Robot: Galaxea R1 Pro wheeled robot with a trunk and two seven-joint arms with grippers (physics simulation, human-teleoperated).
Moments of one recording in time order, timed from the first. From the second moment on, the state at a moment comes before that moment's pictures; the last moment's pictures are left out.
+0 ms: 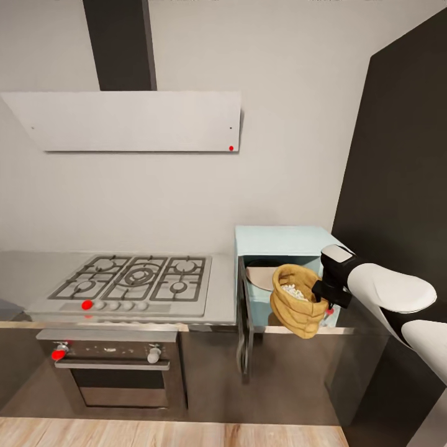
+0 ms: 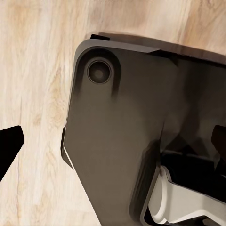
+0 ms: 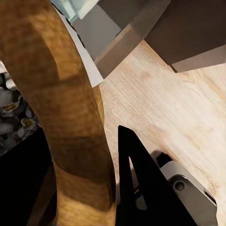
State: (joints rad) left arm -0.01 -0.03 0.20 -0.11 0.01 0.00 0.00; right arm -1.37 -0.14 -0.96 0.03 0.00 0.71 -0.96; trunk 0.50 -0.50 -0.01
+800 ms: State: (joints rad) left arm -0.01 -0.03 0.20 -0.11 0.01 0.00 0.00; right arm -1.37 -0.14 -0.96 0.03 0.00 0.71 -0.96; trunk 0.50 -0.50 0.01
